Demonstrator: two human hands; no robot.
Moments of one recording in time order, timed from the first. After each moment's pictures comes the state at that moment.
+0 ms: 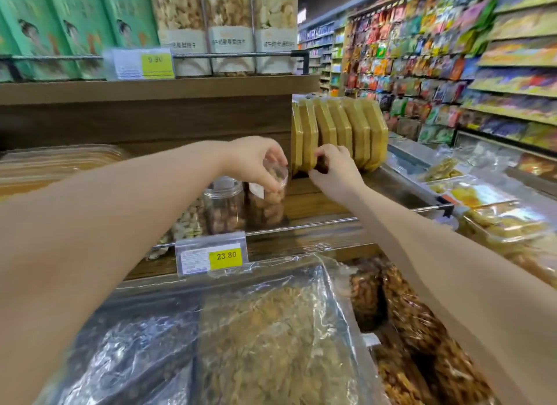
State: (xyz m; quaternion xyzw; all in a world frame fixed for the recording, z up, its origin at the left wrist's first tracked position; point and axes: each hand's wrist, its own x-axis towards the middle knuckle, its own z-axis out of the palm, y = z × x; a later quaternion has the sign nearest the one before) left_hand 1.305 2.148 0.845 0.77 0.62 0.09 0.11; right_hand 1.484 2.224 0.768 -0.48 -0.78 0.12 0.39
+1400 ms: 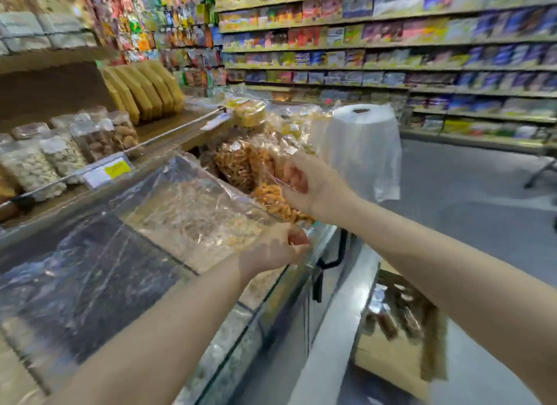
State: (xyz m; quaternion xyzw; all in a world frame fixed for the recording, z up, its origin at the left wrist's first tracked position) left_hand 1.443 1.686 0.663 0.89 0.30 0.09 0.34; right_hand 1.564 1.628 0.731 -0.64 -0.65 0.03 0.41
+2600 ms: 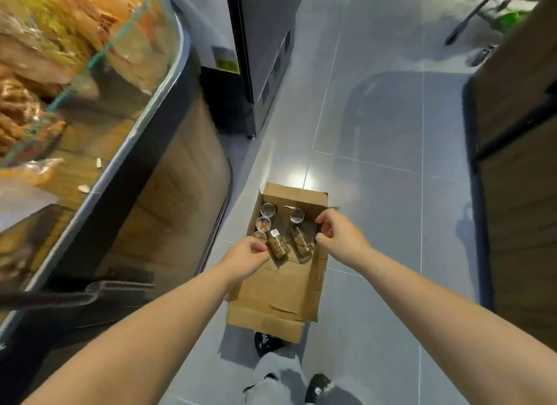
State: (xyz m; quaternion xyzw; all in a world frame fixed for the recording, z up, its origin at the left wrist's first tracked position) left_hand 1.898 1.635 0.325 0.74 0.42 -0.17 0.50; right_hand 2.057 1.491 0.343 -0.87 -0.29 0.32 0.23
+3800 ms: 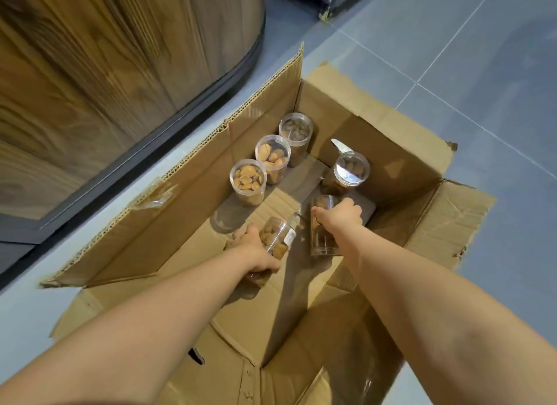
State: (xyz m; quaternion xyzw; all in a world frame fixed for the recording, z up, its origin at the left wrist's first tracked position) left_hand 1.972 1.623 -0.233 0.65 0.59 -0.27 0.40; right_hand 2.148 1.598 -0.233 -0.91 -0.13 0.38 0.11
